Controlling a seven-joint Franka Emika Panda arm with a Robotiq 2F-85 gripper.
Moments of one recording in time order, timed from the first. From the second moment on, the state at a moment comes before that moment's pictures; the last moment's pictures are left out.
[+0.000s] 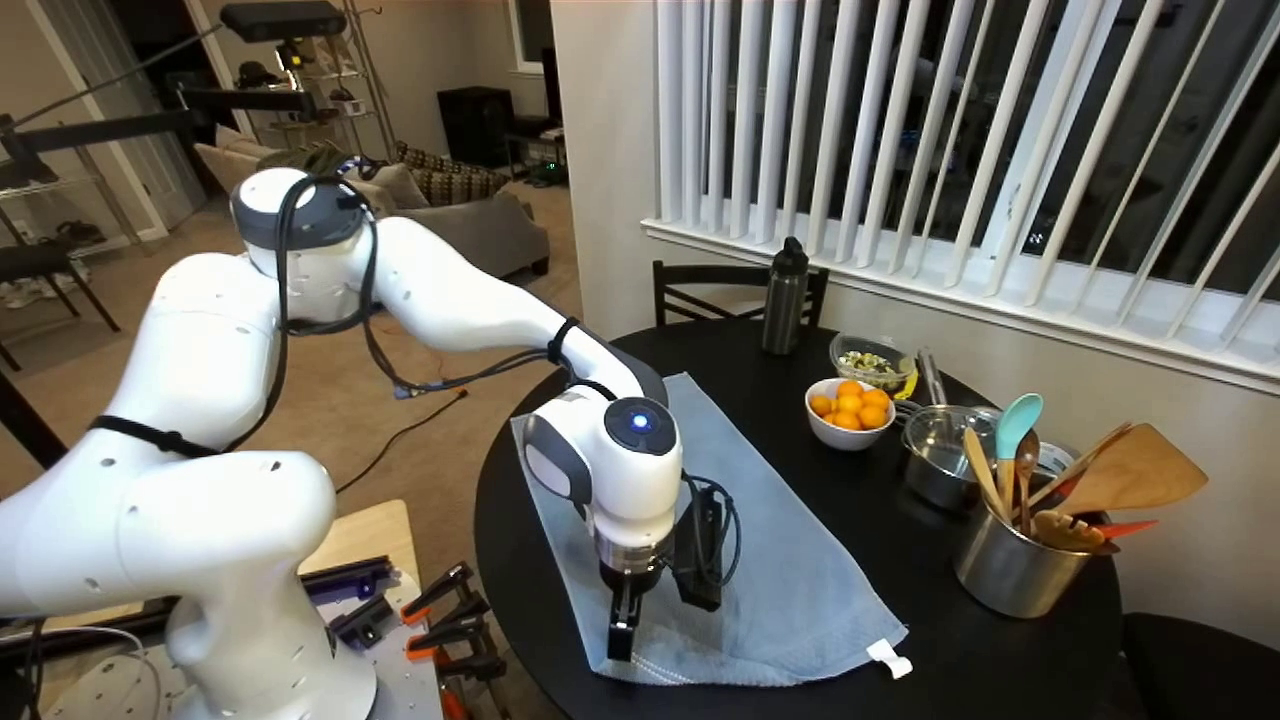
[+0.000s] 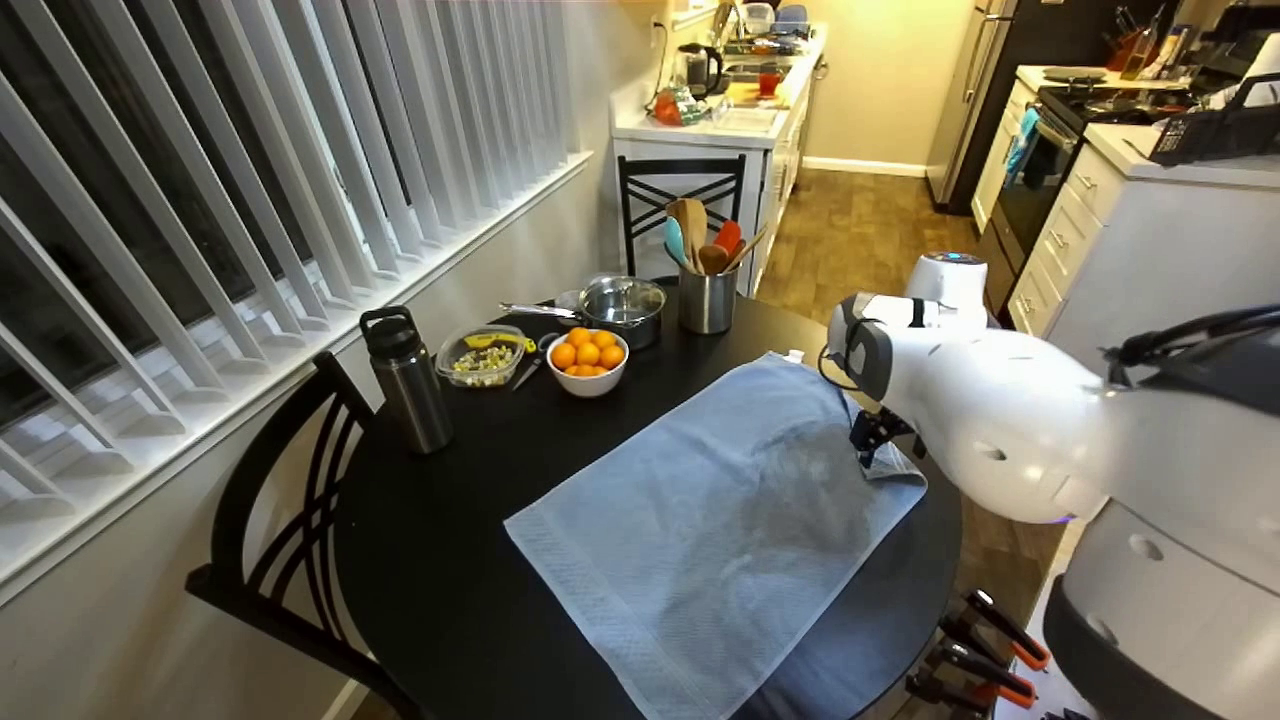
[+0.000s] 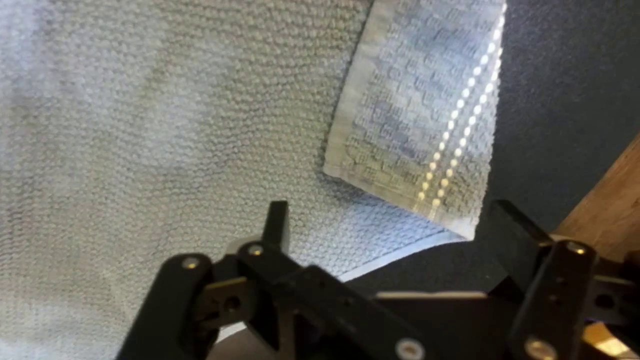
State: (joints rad) arm 1.34 1.15 -1.45 -2.57 1.38 1.91 2.60
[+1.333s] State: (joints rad) arm 1.33 1.38 -1.40 -2.49 1.46 1.82 2.60
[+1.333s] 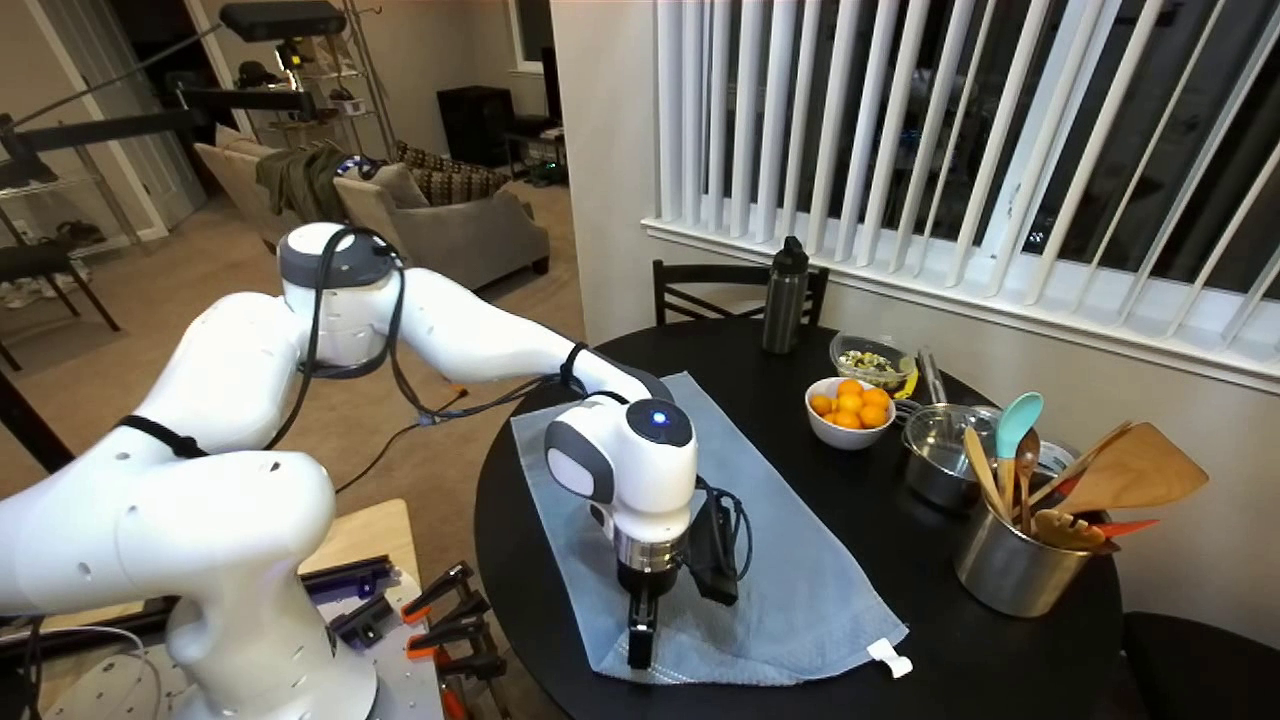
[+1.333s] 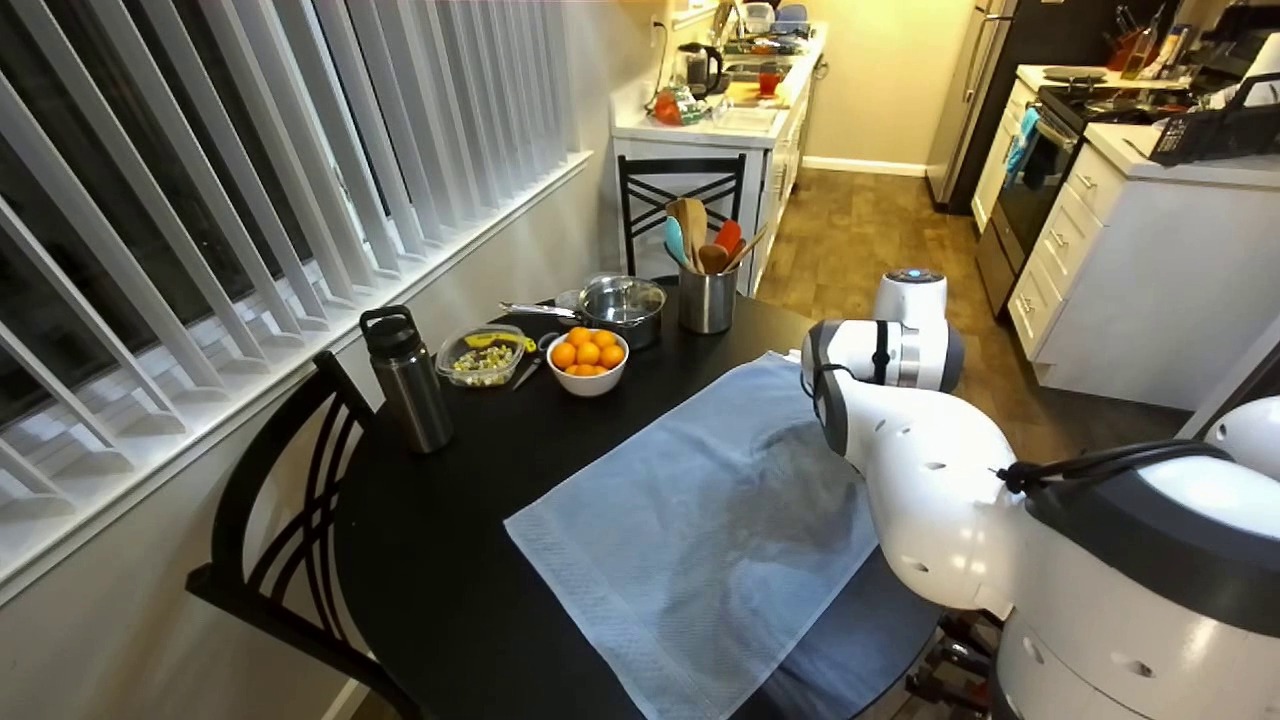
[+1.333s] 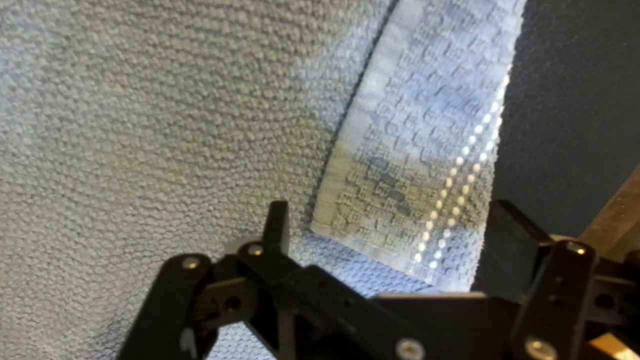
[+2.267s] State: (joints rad) arm 1.25 1.46 -1.37 -2.43 1.46 1.75 2.60
